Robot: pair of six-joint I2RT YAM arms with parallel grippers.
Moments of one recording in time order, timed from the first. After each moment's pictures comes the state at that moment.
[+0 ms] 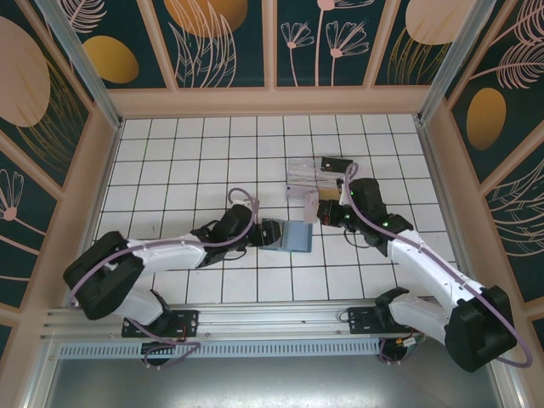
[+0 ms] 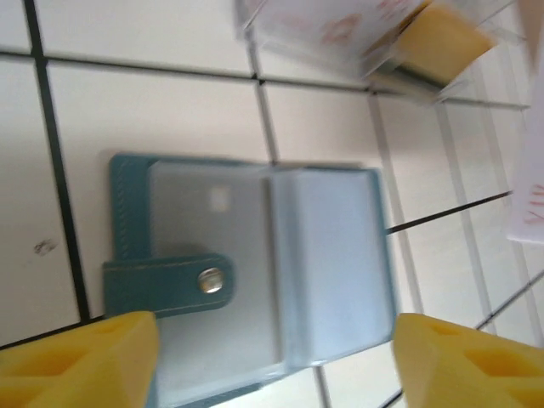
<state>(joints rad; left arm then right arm) -0.85 1.44 0.59 0.20 0.04 -0.87 0.46 1.05 0.67 -0.30 -0.29 0.58</state>
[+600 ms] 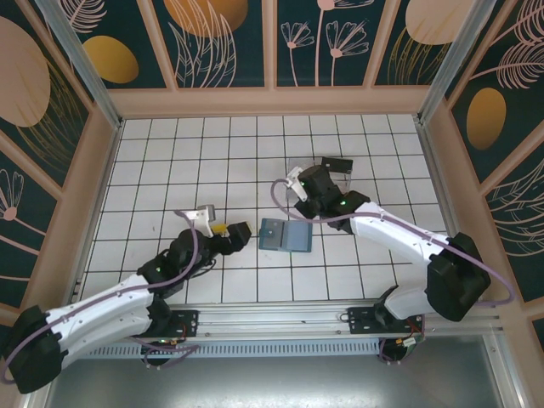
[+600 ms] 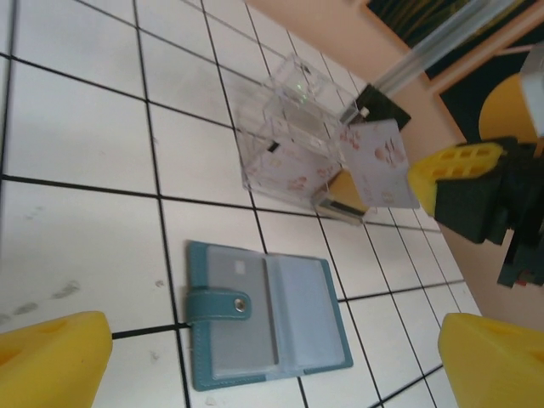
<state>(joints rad) -0.85 0.75 0.27 0.15 -0.20 -0.86 0.76 1.38 0.96 -0.40 0.30 -0.34</state>
